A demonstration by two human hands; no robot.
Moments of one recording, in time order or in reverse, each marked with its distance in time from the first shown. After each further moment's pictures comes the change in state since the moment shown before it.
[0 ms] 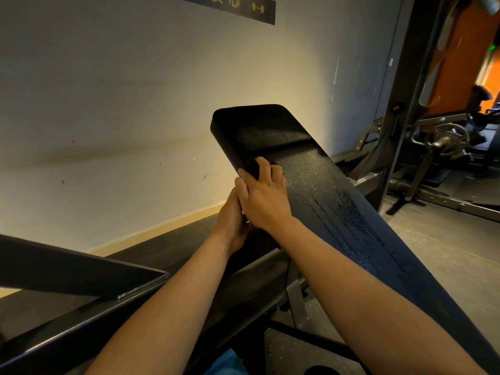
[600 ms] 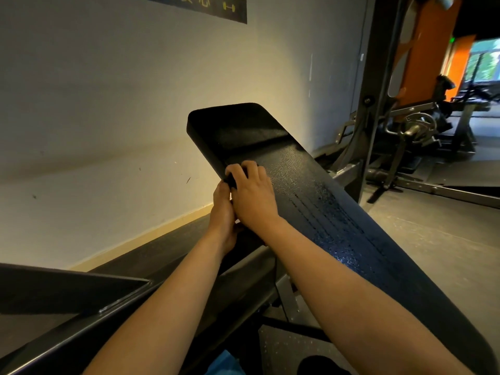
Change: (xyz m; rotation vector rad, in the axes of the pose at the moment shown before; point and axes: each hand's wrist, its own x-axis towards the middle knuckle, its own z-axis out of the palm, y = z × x) left_hand 0.007 -0.007 0.018 0.062 0.018 -0.006; right_hand -0.007 0.010 -0.007 0.050 0.043 0.032
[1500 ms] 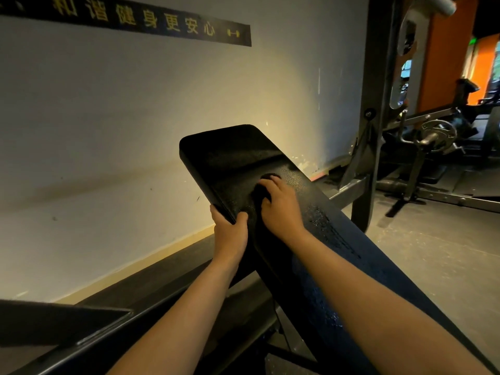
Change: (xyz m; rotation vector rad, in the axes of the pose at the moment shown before) left_hand -0.001 -0.006 0.051 0.399 0.324 0.213; right_hand 0.019 0.096 -0.021 0.298 -0.042 0.169
